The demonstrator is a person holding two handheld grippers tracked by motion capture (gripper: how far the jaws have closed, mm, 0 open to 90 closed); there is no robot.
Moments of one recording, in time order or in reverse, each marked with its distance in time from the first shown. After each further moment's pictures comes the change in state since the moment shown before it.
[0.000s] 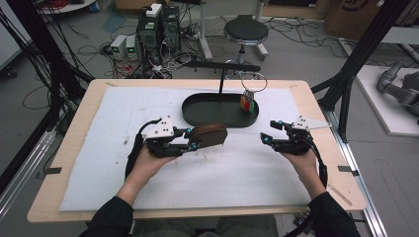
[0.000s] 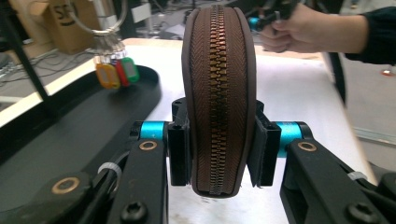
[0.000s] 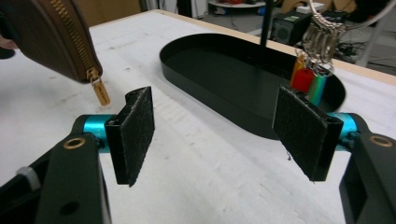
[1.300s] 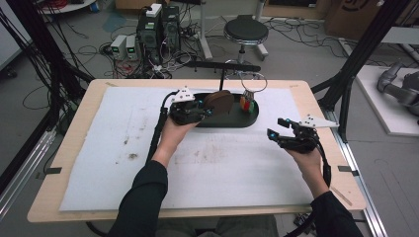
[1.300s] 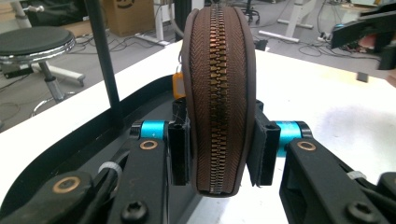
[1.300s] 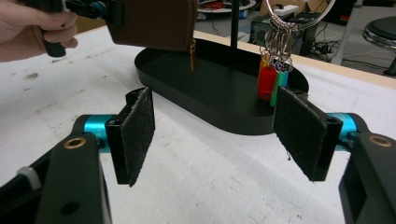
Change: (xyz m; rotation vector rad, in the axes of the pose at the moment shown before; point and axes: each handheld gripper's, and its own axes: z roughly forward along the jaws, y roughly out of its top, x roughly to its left) left arm 0.079 0.015 0.079 0.030 0.178 -0.142; right arm -0.014 -0.003 -0.010 -0.026 -0.065 0.044
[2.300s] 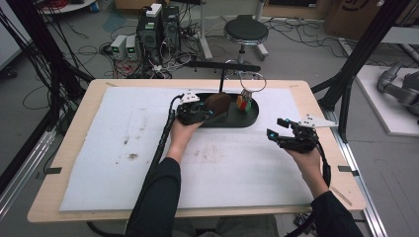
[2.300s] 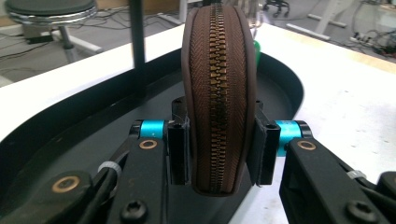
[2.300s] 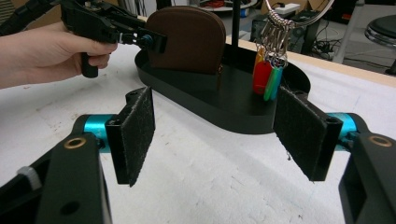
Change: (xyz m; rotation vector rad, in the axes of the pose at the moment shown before) left arm 0.022 -0.034 0.037 0.050 0.099 -0.102; right arm 0.000 0.000 0.002 0.007 0.005 -0.001
